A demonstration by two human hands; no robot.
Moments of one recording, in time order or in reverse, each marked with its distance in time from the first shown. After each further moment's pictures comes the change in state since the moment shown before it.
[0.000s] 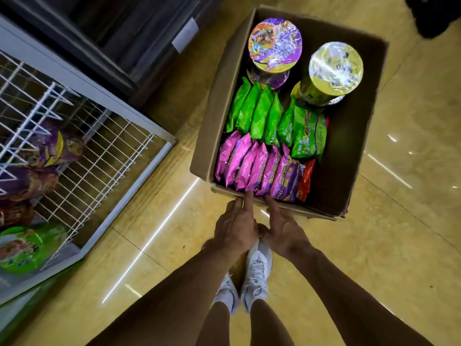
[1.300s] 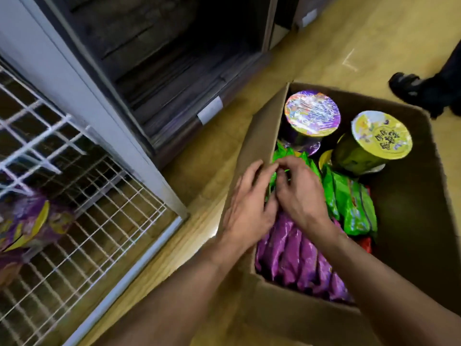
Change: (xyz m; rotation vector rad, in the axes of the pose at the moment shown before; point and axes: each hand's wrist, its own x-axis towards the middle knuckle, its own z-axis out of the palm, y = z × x) left_hand 0.146 -0.077 -0.106 -0.275 0.698 0.522; right_hand 0.180 -0.125 -0.062 0.096 0.901 -0.394
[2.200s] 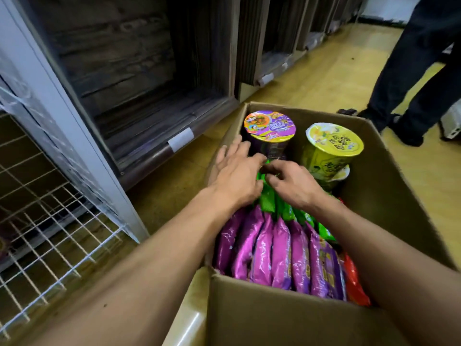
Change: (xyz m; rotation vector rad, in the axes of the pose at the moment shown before) left_hand 0.053 0.031 0.030 0.583 -0.056 0.233; right_hand 0.028 0.086 -0.026 -0.088 -0.110 -0.146
